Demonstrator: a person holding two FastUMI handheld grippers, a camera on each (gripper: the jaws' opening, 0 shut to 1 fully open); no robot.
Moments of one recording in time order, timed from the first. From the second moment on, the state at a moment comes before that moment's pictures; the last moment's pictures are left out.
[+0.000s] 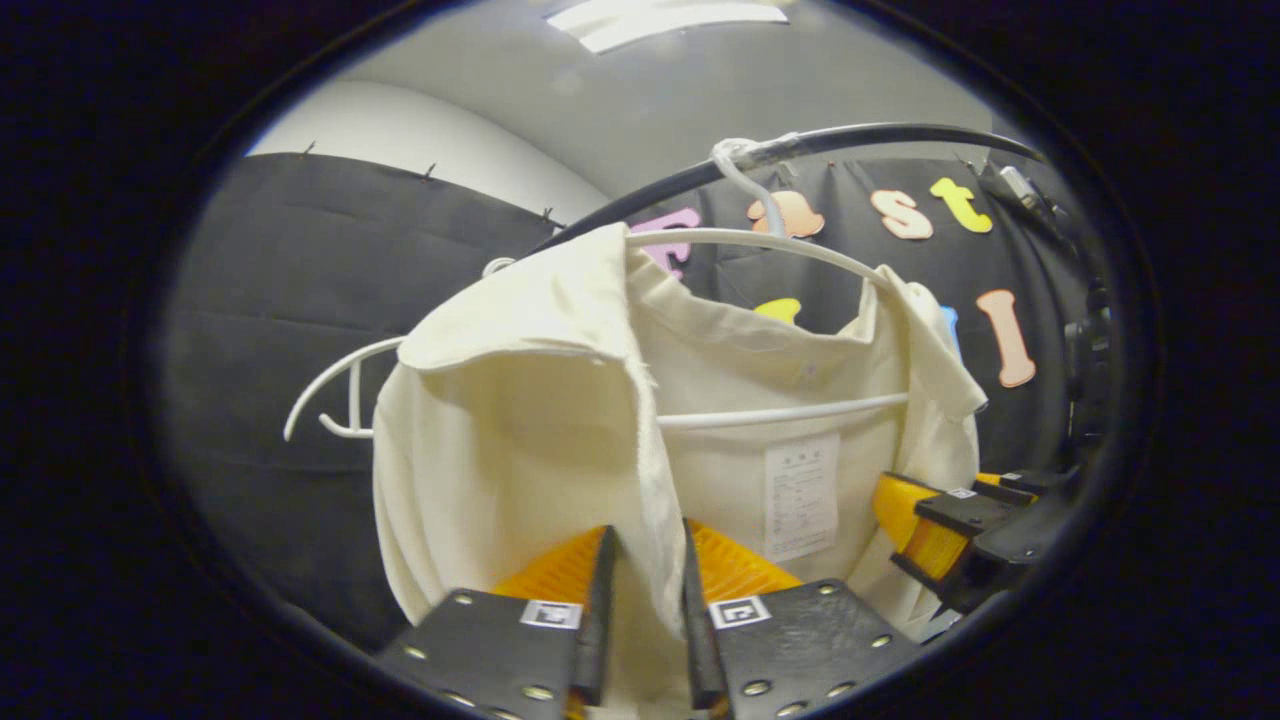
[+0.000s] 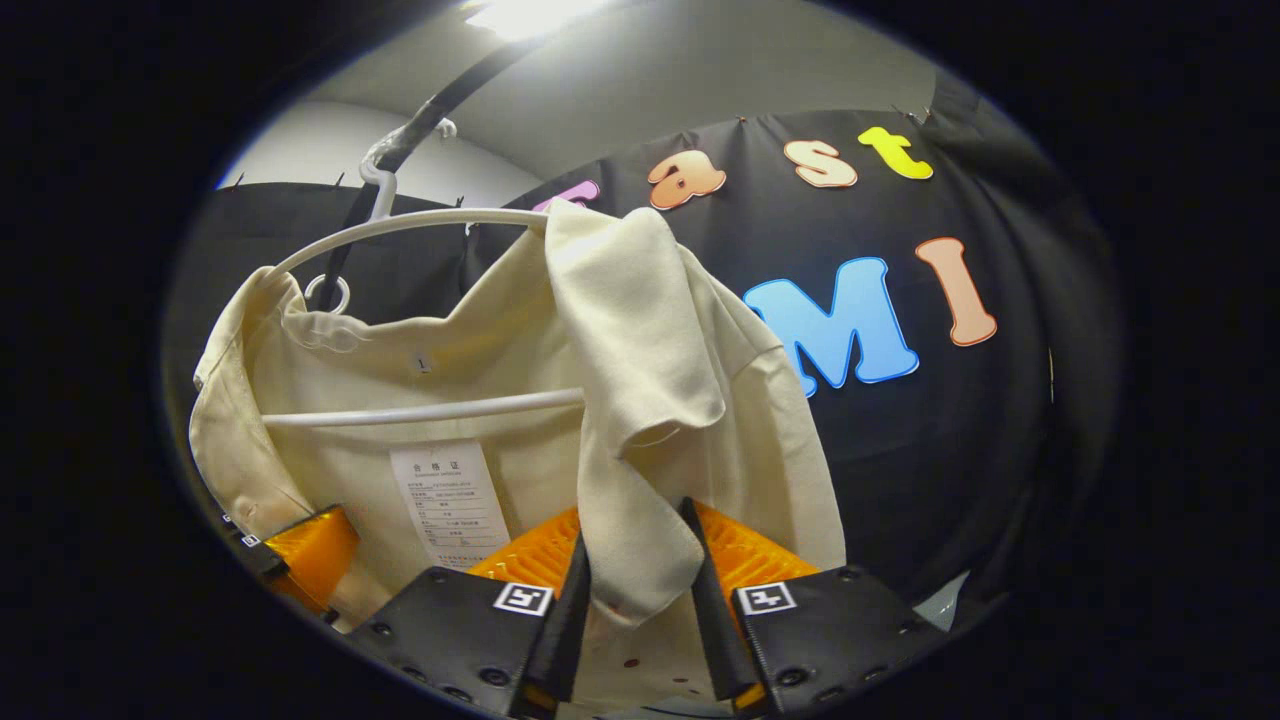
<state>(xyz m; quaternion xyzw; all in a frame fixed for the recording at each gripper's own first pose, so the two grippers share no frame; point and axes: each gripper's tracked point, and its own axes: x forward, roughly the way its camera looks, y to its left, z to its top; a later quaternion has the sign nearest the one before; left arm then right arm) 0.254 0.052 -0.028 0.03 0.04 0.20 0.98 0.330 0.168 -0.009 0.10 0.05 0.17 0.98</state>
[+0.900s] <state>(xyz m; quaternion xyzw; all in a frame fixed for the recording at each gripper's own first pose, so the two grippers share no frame) 0.183 0.092 0.052 0.11 -0.04 0.22 0.97 0.321 0.068 0.063 0.00 -0.09 0.03 1.00</state>
